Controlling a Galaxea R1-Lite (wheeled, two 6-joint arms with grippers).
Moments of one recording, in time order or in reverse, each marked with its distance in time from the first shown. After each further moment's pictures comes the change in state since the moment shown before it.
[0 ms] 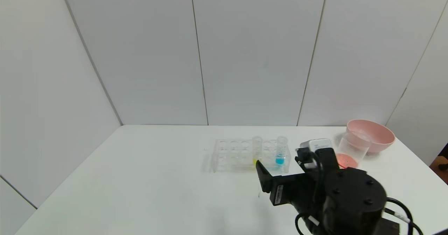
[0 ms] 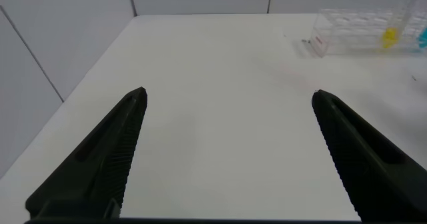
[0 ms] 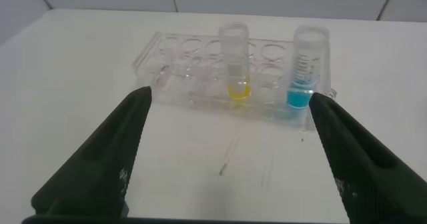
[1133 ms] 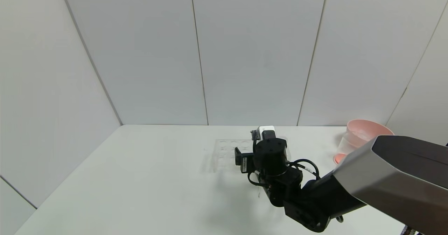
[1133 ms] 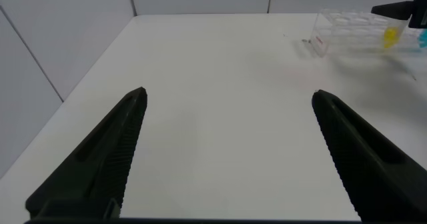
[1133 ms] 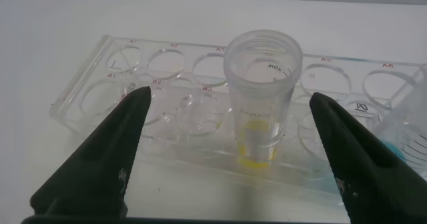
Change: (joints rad) left arm 0.000 0.000 0.000 0.000 0.000 0.000; right arm -0.158 0.393 -0.524 0.225 0.126 0.009
